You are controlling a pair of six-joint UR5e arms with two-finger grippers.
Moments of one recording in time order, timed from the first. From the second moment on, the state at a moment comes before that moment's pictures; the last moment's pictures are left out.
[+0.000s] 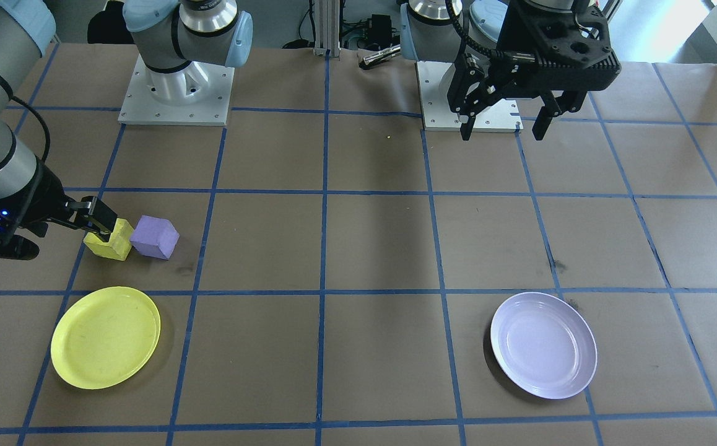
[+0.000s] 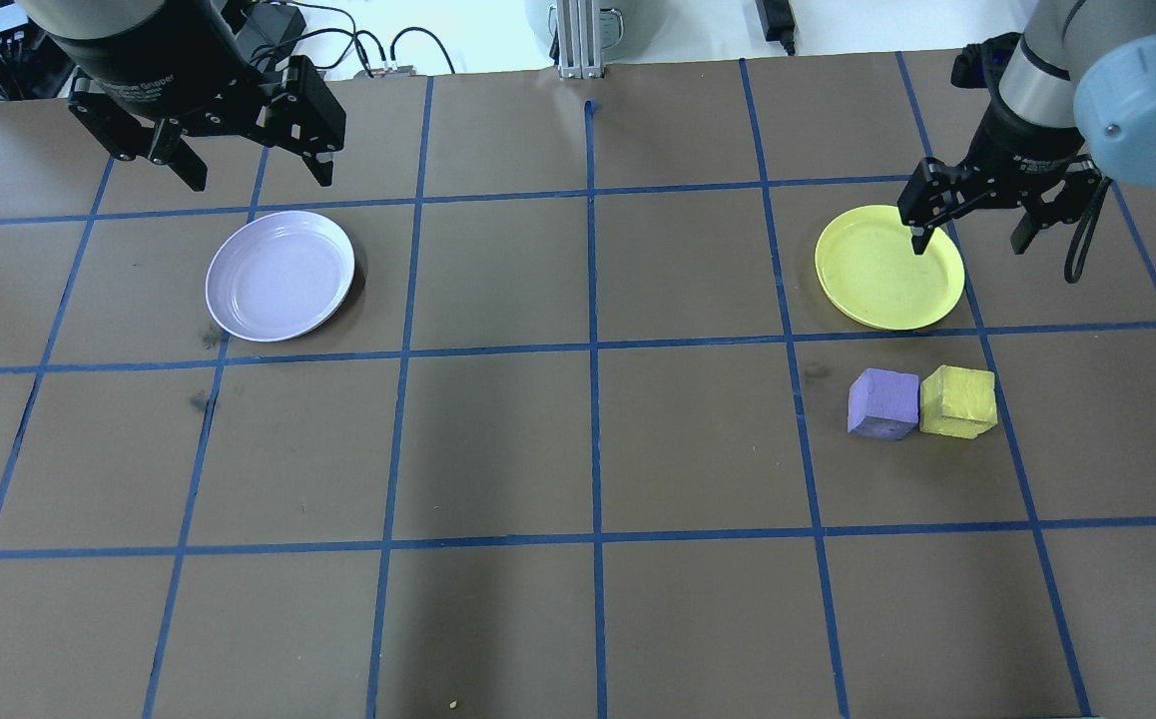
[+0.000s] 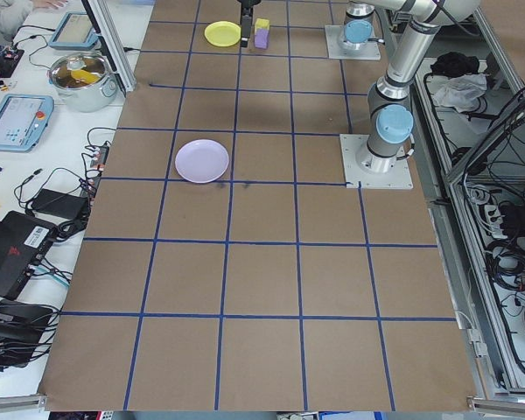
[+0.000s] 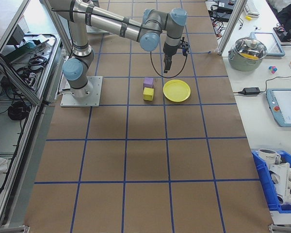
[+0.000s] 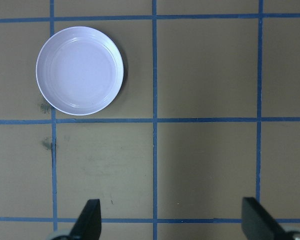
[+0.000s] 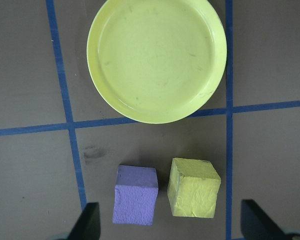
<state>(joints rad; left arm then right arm) -1.63 -1.55 -1.44 -1.60 1.61 -0.07 1.36 -1.40 1.65 -1.73 -1.63 -0.12</state>
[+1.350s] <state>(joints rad) -1.63 -1.55 -1.45 -1.58 1.60 -0.07 1.26 -1.22 1.82 -1.72 -1.77 -0.09</state>
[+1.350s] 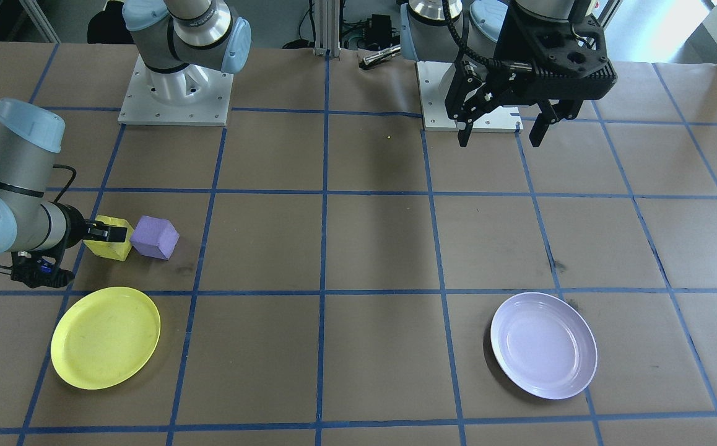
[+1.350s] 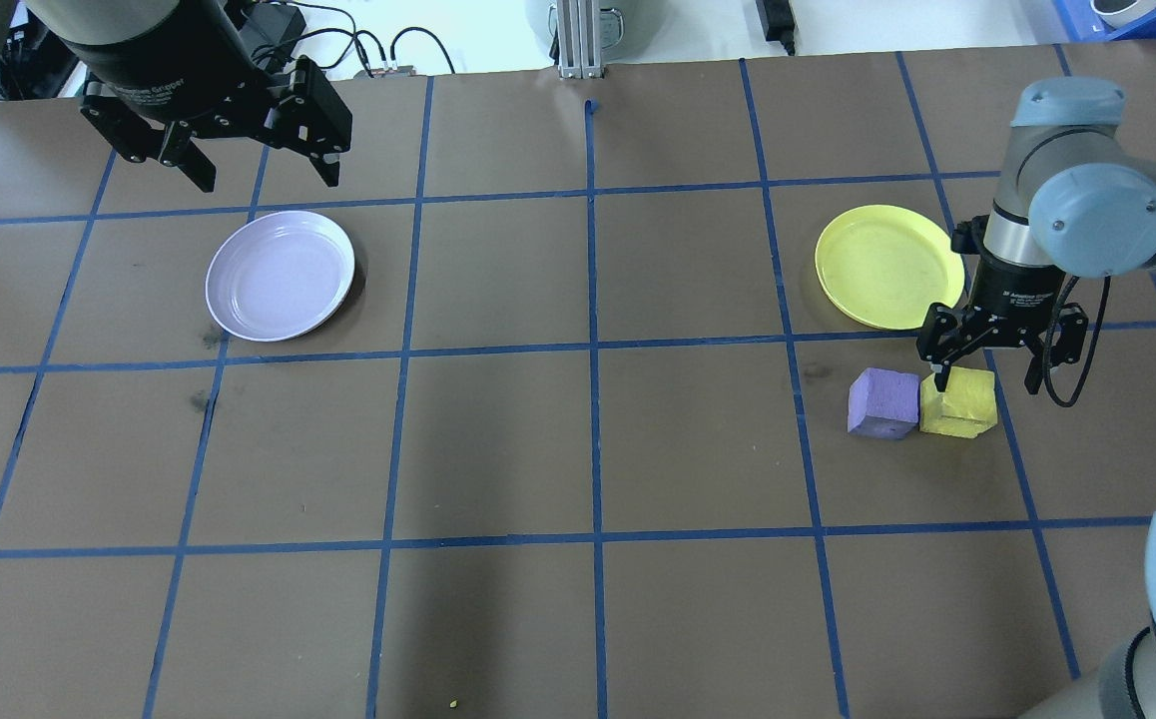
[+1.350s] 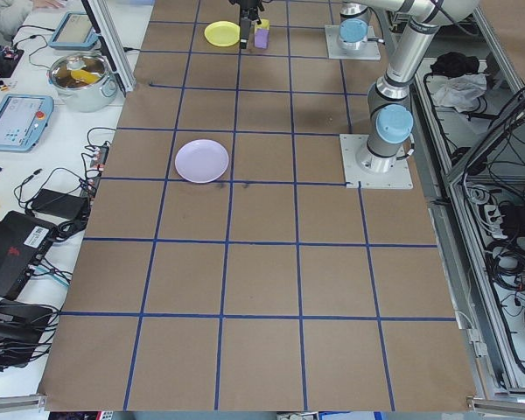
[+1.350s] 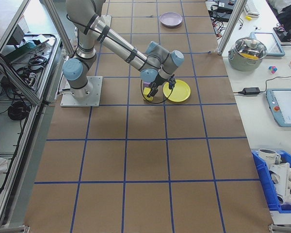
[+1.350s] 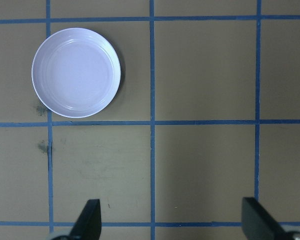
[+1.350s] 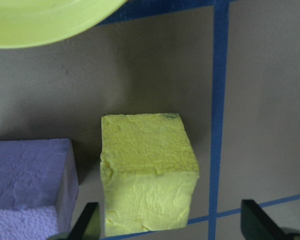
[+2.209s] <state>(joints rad) -1.63 -1.56 -1.45 -1.56 1.60 -0.07 1.26 -1.17 1.81 -1.72 -1.77 -0.10</state>
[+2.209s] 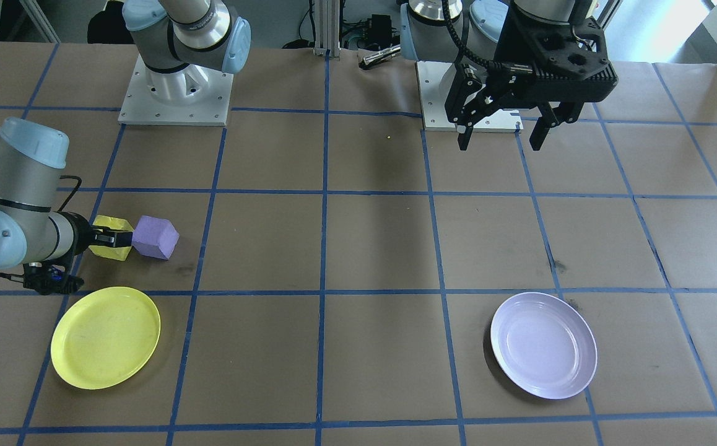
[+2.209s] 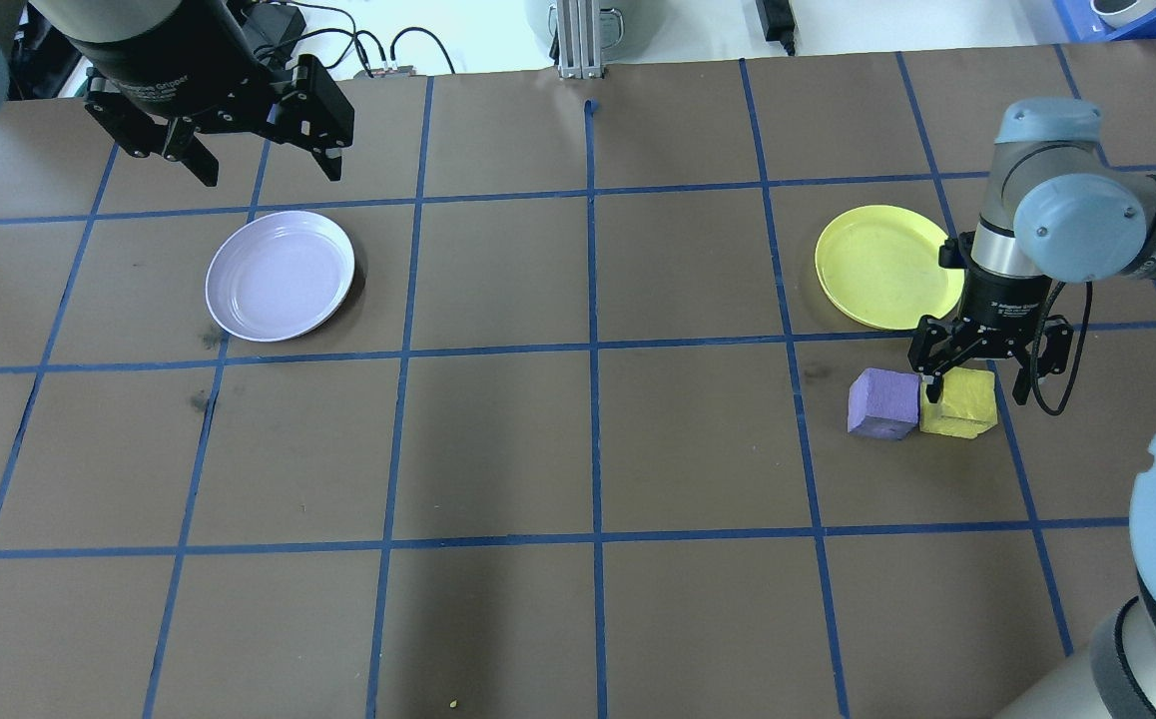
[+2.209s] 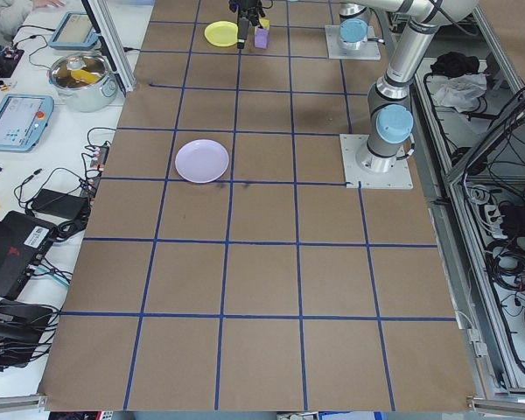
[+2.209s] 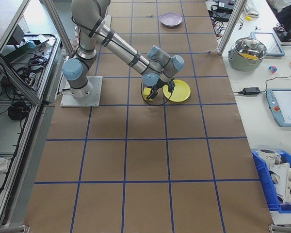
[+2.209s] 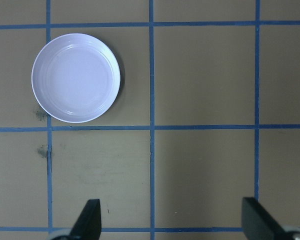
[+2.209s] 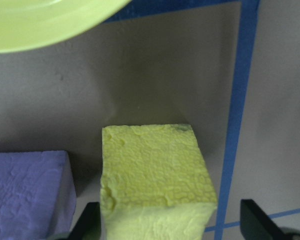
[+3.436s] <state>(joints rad) -1.64 -1.55 -1.45 -1.53 1.57 -0.07 1.28 -1.19 1.52 -1.55 -1.74 -0.12</state>
